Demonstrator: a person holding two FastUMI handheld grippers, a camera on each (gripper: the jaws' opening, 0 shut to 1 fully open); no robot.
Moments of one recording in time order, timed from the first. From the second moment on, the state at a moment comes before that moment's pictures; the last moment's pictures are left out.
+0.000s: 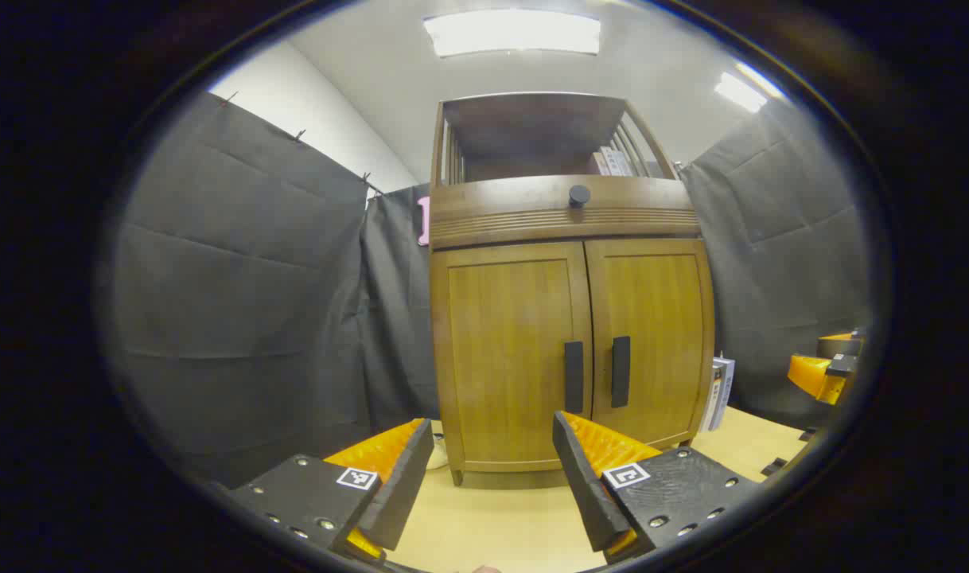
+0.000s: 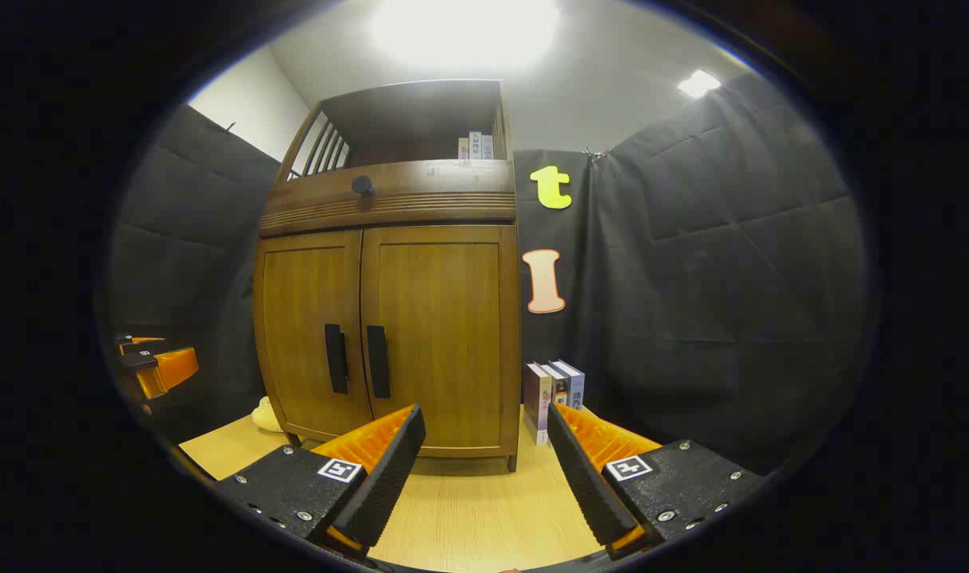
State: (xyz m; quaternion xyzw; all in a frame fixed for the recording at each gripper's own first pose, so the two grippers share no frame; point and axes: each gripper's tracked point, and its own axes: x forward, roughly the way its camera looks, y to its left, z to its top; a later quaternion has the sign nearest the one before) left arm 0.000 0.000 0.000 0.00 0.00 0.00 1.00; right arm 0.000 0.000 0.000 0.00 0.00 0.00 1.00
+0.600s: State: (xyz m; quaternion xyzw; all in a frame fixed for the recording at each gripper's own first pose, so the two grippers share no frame) left arm -0.001 -0.003 0.005 0.01 -0.01 0.01 1.00; right arm 0.006 0.008 0.001 -0.01 -0.01 0.02 1.00
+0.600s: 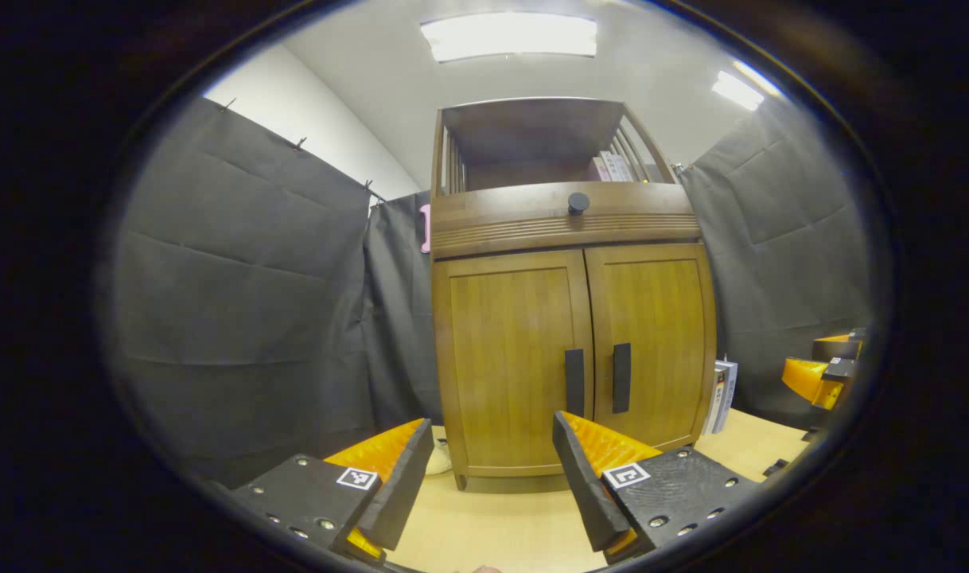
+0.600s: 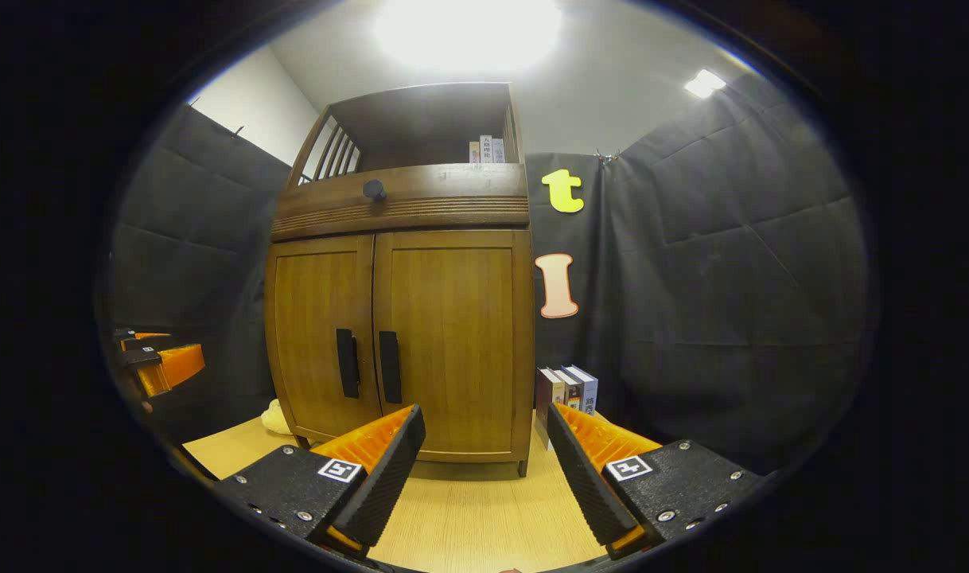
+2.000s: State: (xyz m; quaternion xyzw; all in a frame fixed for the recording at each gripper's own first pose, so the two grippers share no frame) left arm -0.023 0.024 0.012 0.02 -0.02 0.04 1.00; right arm 0.099 0.084 0.053 0.03 -0.07 0.10 0.99
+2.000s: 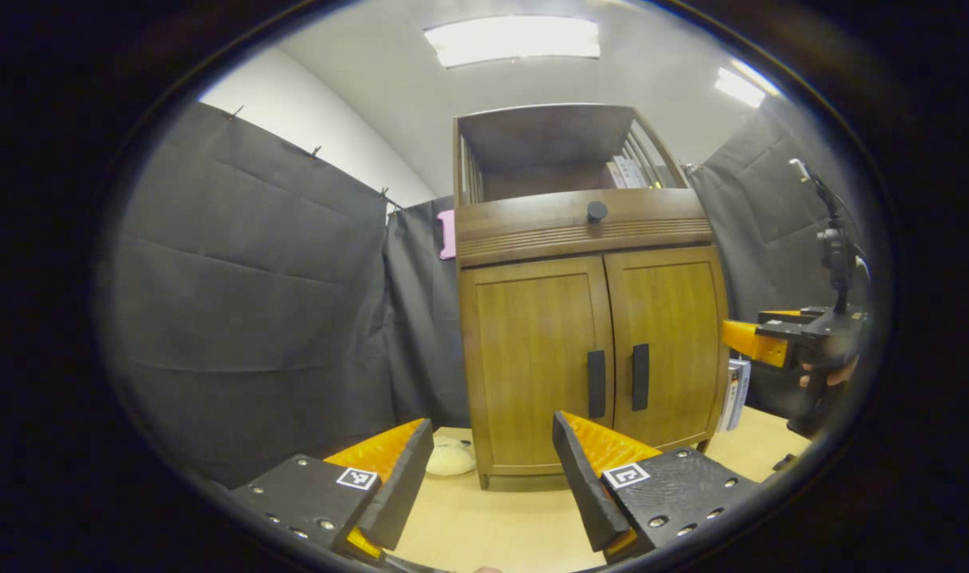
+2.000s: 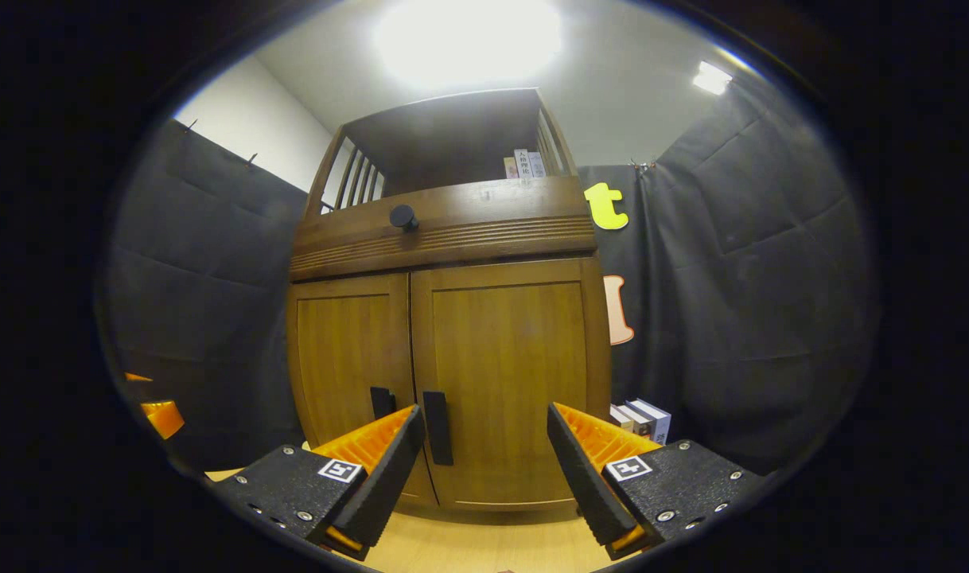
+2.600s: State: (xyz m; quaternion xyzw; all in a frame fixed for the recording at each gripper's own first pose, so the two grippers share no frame) left arm -0.036 0.044 0.022 0.02 -0.01 0.09 1.00; right arm 0.179 0.143 0.033 0.03 -0.04 0.13 0.99
